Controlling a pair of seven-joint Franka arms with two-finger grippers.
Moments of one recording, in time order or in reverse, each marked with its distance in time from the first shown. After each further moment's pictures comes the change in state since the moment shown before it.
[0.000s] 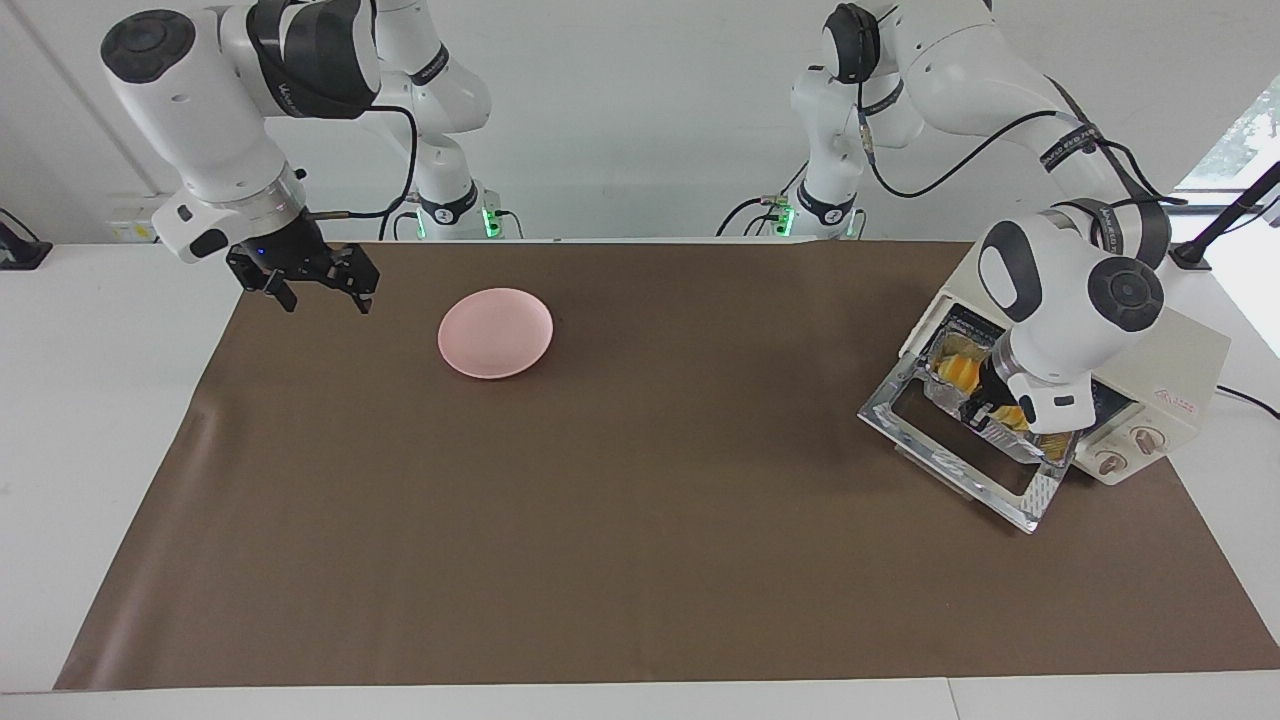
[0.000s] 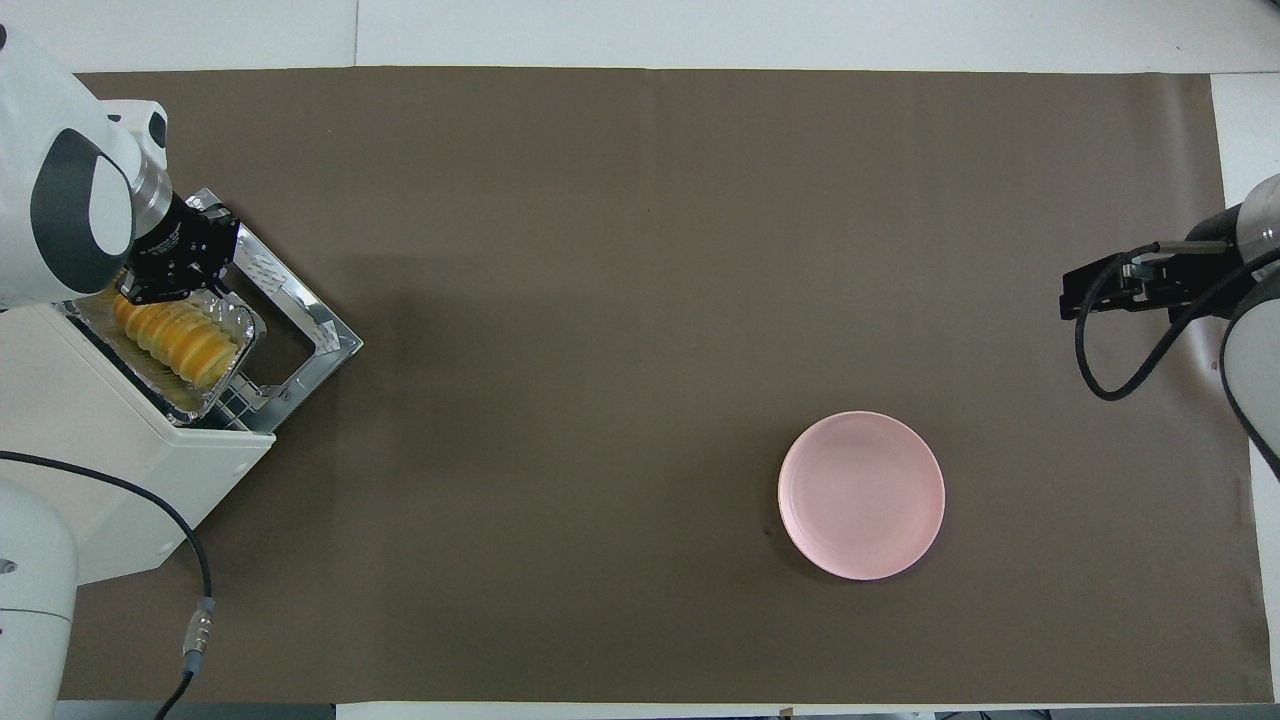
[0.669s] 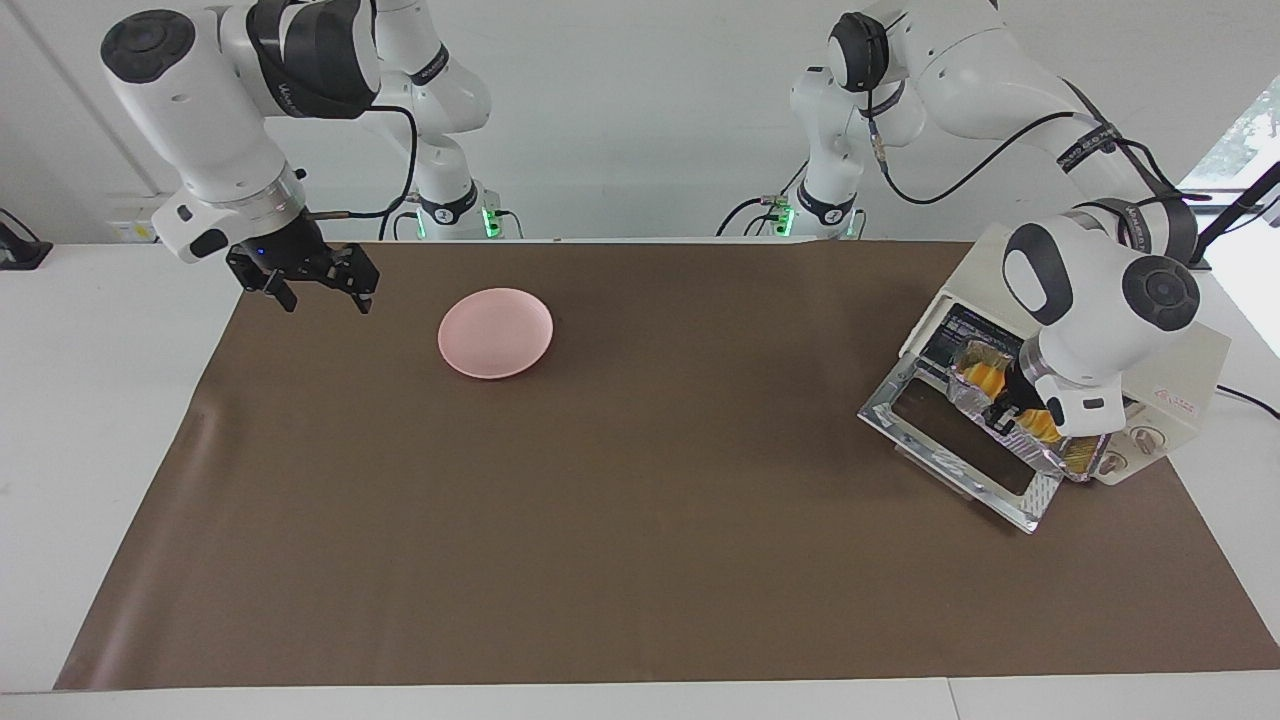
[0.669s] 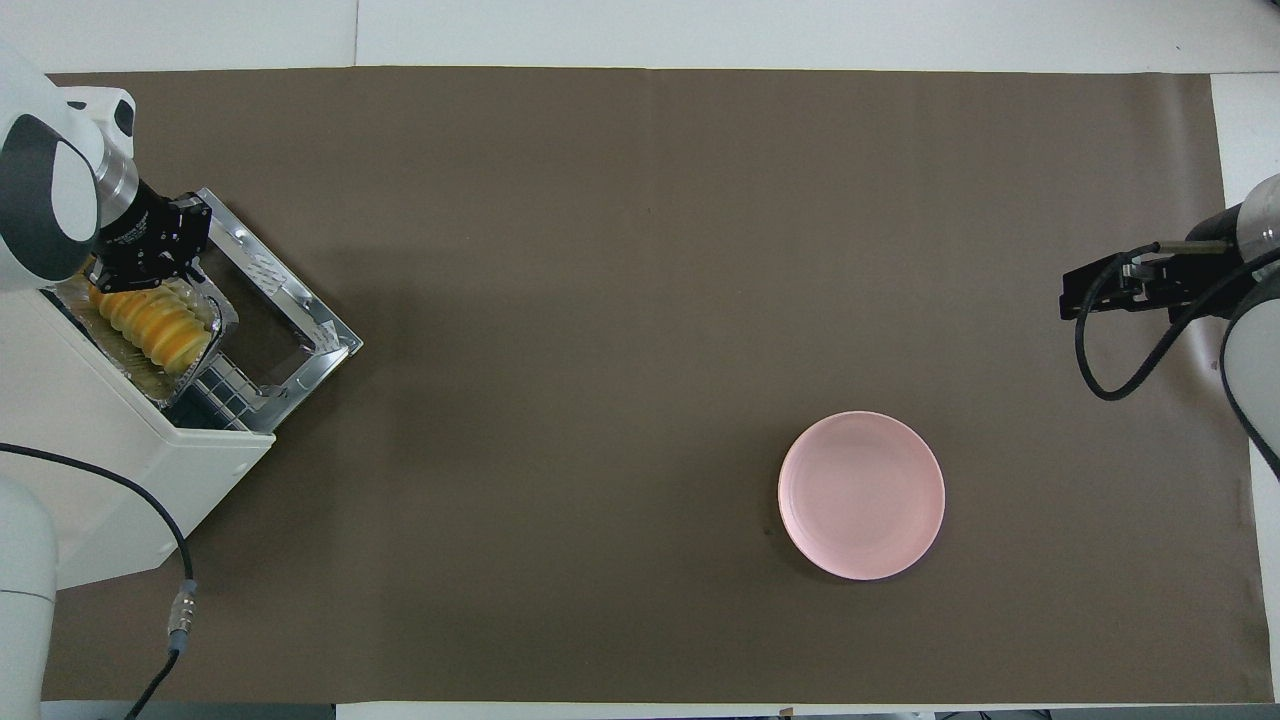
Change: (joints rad) left arm 0.052 0.024 -0.008 0.046 -0.006 0.001 0.052; right arm 0.000 0.000 0.000 0.000 0.000 0.000 0.000
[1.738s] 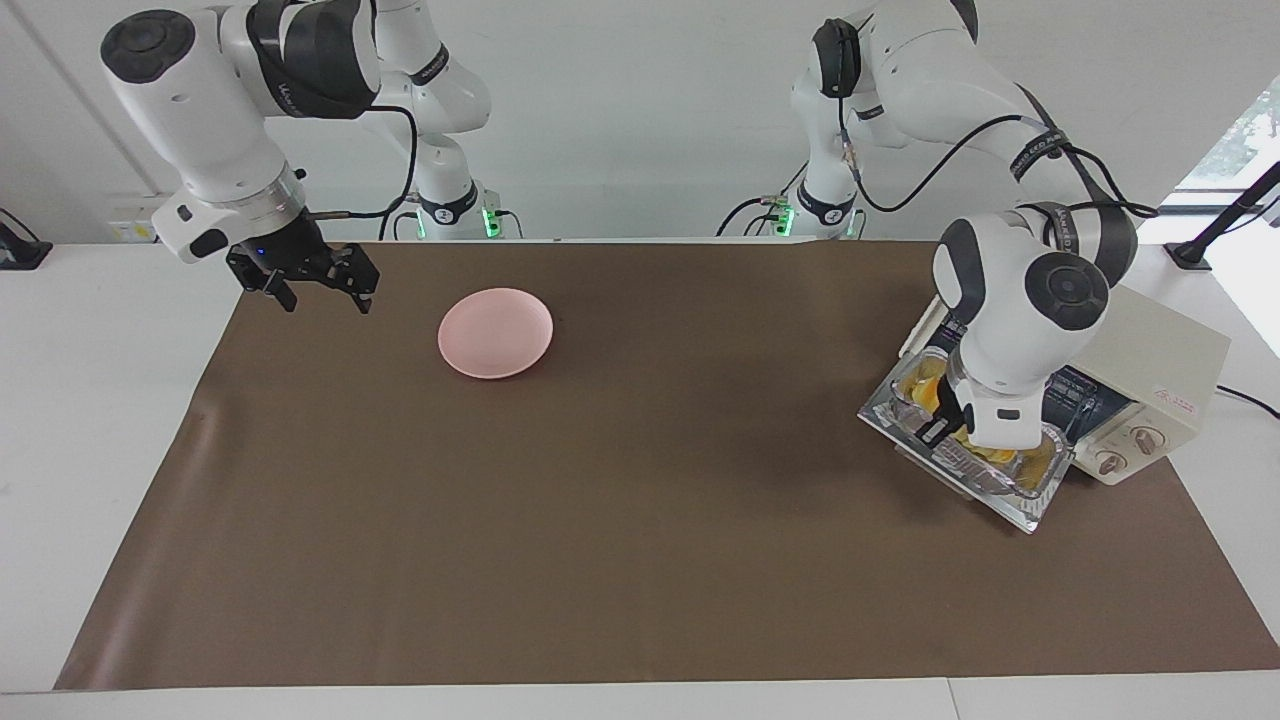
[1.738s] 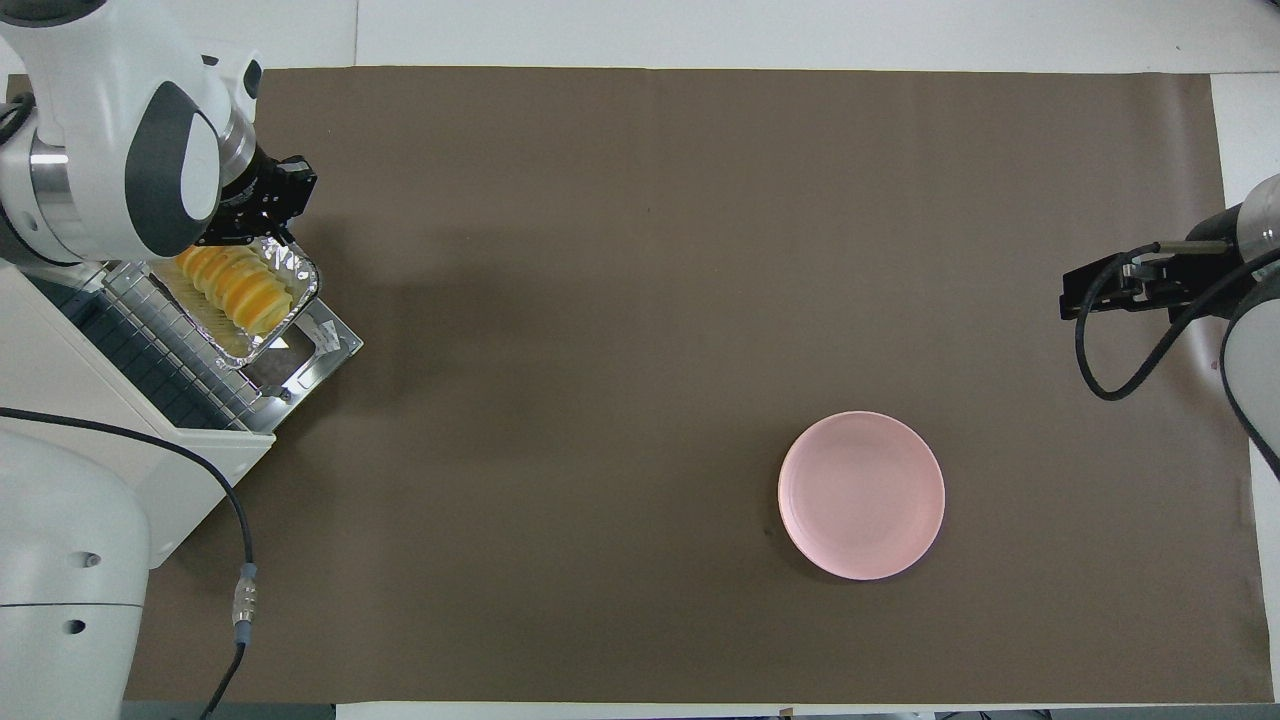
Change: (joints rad) left arm -0.046 0.035 -0.067 0.108 0.000 0.013 0.028; right arm 0.000 0.000 0.000 0.000 0.000 0.000 0.000
